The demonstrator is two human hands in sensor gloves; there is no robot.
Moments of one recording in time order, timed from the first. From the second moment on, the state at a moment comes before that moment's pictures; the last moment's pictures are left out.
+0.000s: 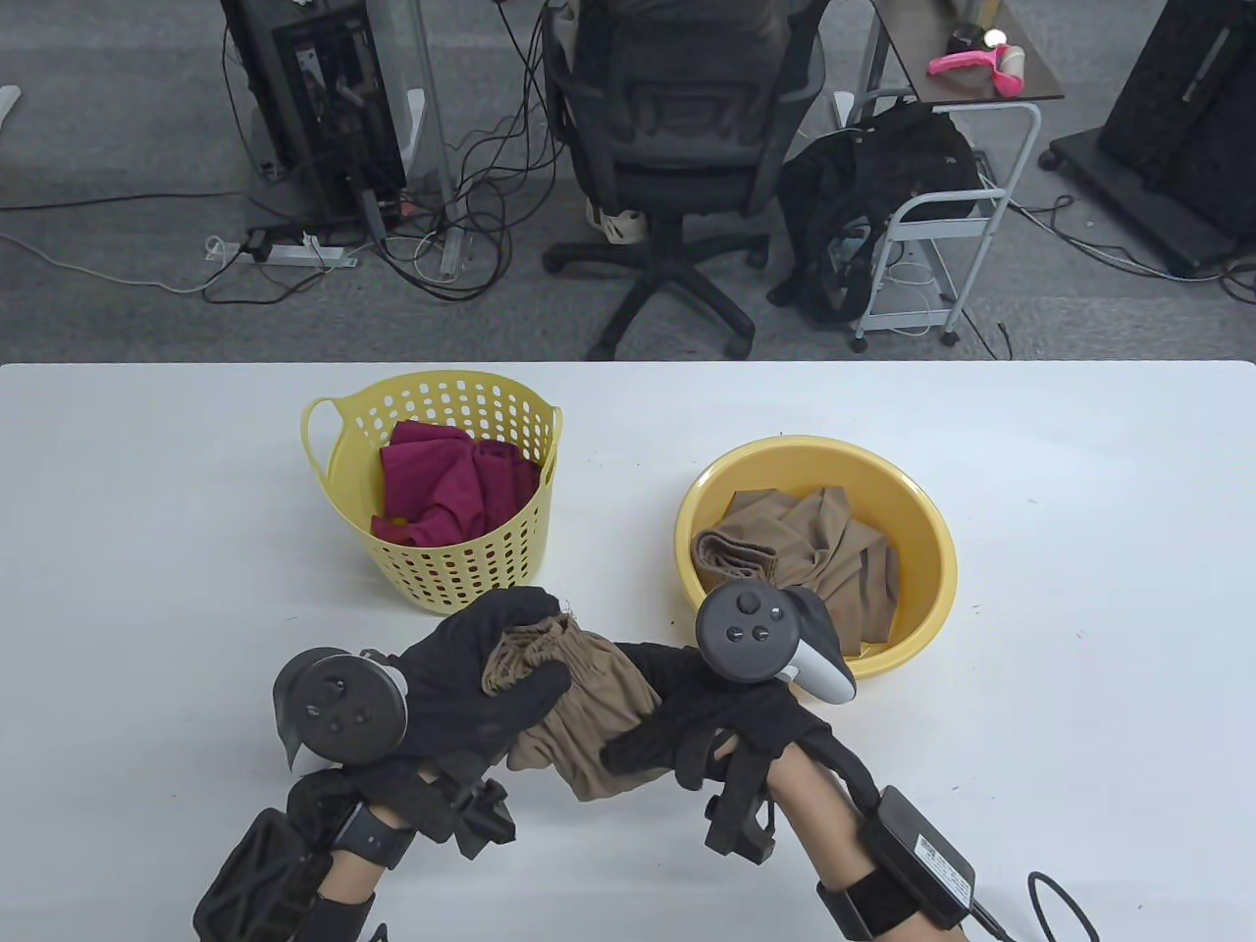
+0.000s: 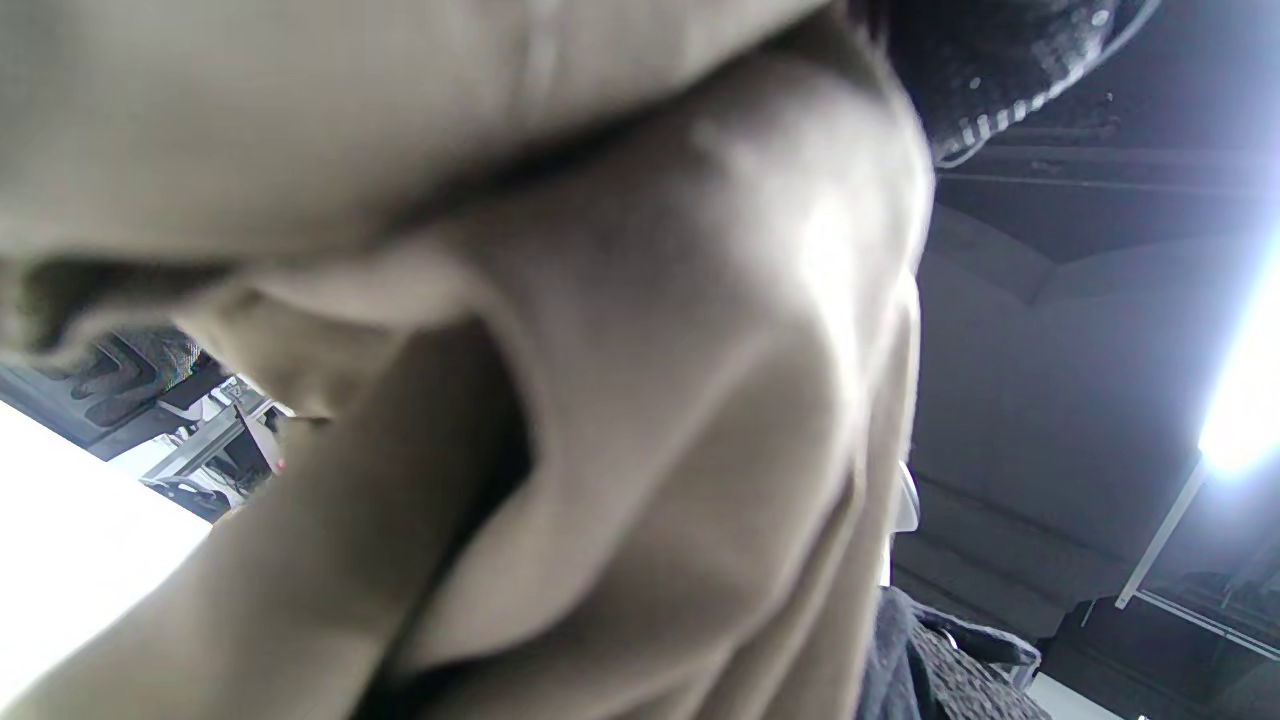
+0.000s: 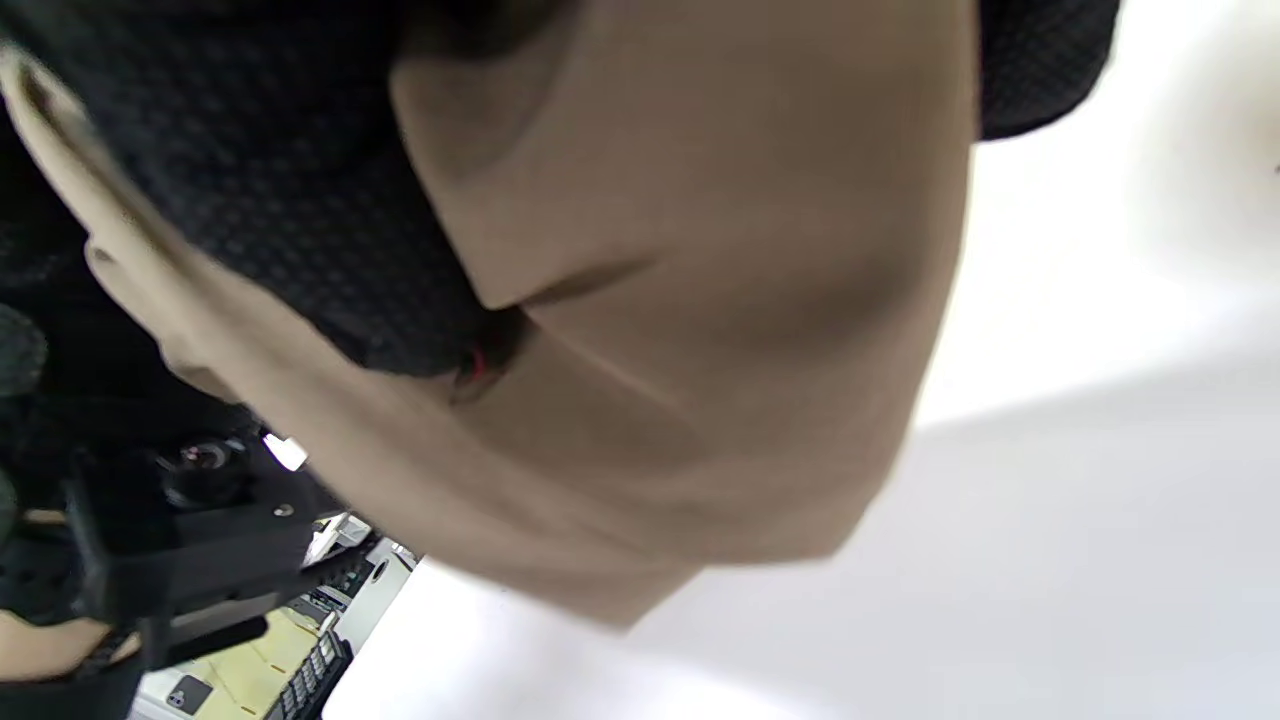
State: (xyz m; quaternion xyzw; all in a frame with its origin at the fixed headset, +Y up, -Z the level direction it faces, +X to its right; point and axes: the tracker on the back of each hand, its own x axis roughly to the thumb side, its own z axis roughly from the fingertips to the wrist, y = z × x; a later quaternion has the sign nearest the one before) left_hand -0.187 -0.597 -0.259 0.11 -0.35 0.42 0.83; right_hand 0.054 -0.637 -0.292 0.31 0.16 0.85 0.38
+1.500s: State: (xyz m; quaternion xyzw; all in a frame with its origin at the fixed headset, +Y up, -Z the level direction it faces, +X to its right) left_hand -0.218 -0.537 -0.294 0.16 -0.28 0.27 0.91; right_hand 0.097 -0.681 -0.272 0.22 -0.05 0.96 0.16
